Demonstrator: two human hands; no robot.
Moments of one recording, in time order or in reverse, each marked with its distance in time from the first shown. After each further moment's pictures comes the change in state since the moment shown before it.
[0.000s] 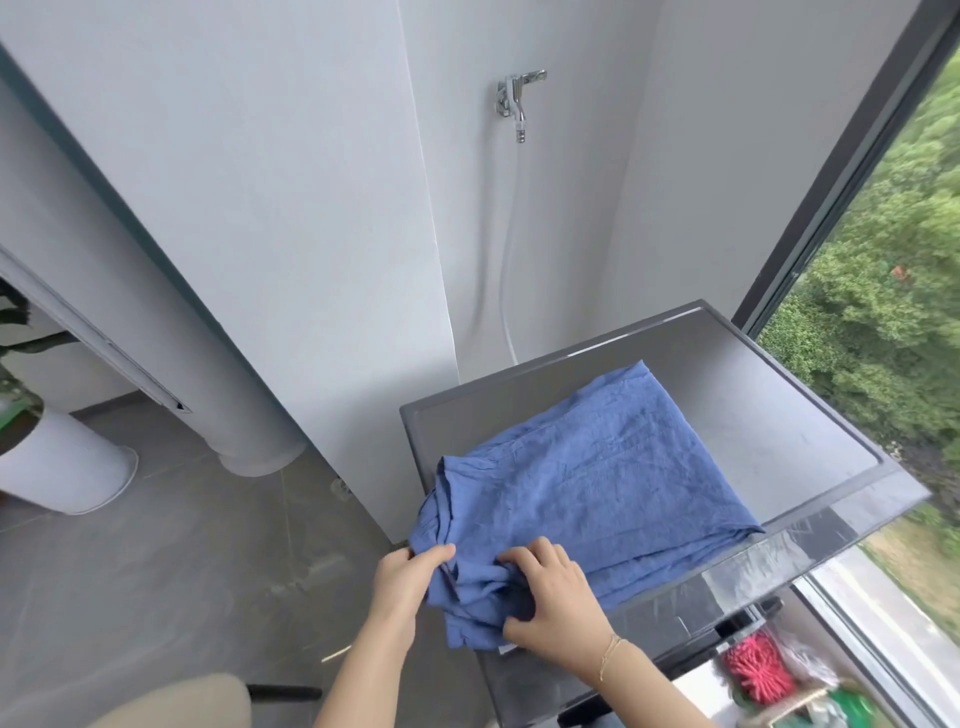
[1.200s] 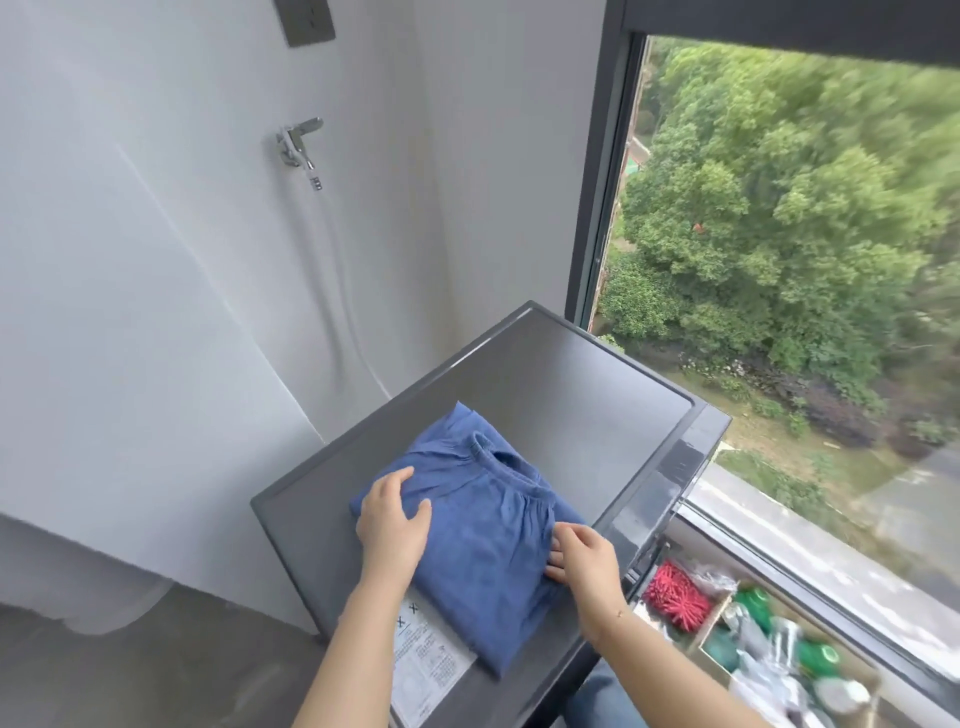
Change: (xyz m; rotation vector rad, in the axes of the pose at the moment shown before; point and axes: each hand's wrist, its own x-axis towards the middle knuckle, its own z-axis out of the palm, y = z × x) left_hand 0.012 0.064 0.143 0.728 -0.126 0.741; right_hand -0.030 0.095 -0.064 1.379 0.710 0.835
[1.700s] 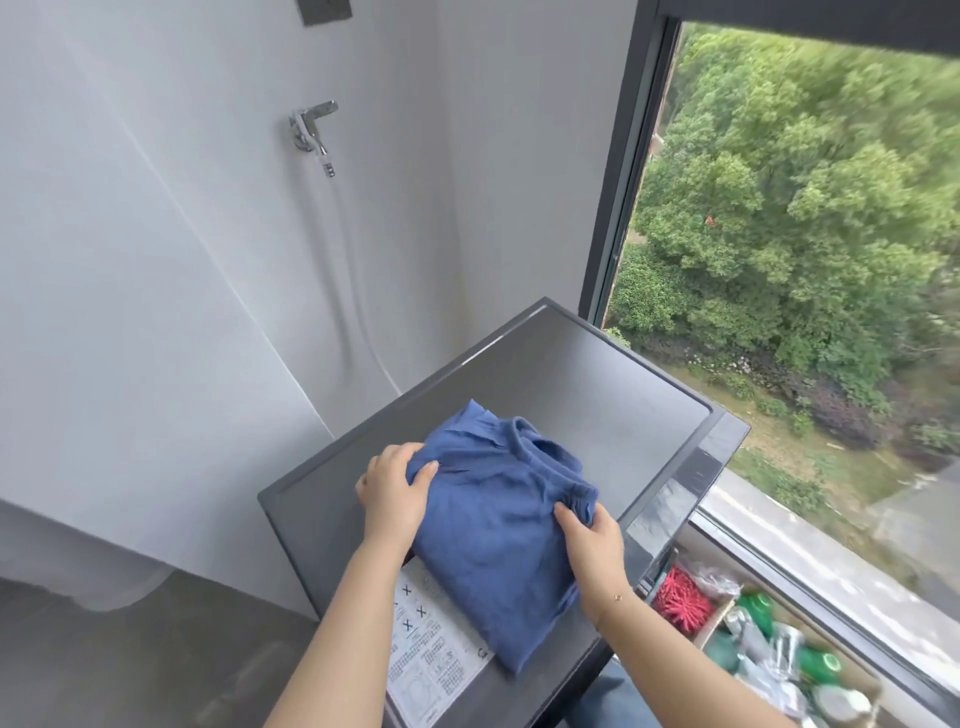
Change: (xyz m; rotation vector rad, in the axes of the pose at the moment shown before) left_hand 0.038 0.012 -0.007 0.127 0.060 0.118; right_hand 0.006 -0.024 0.014 -0.108 0.056 -0.149
